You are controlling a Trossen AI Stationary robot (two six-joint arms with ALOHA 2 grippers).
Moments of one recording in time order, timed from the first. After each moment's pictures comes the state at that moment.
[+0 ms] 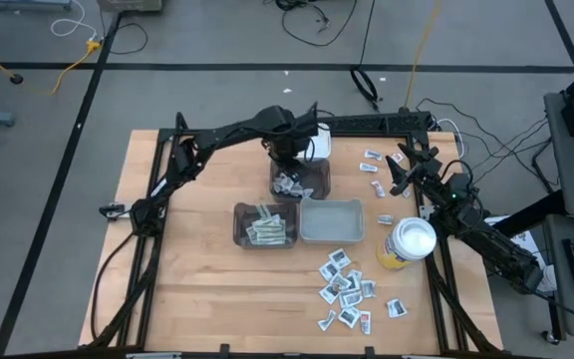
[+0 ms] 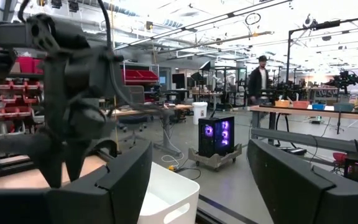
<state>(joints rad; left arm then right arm) 0.41 2.32 2.27 -1.42 0.14 -0.22 -0.74 0.01 0.01 0.24 0.00 0.00</state>
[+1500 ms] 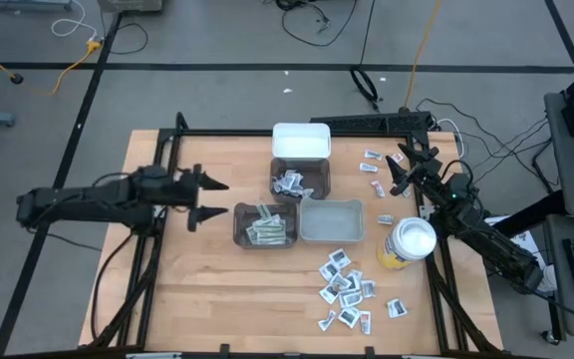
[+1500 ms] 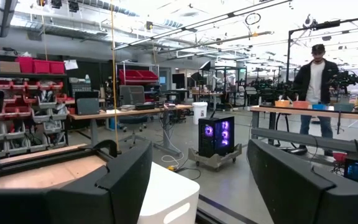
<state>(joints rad) 0.14 0.55 0.43 -0.10 0.12 -0.13 -0.74 0.01 0.01 0.24 0.00 0.00</state>
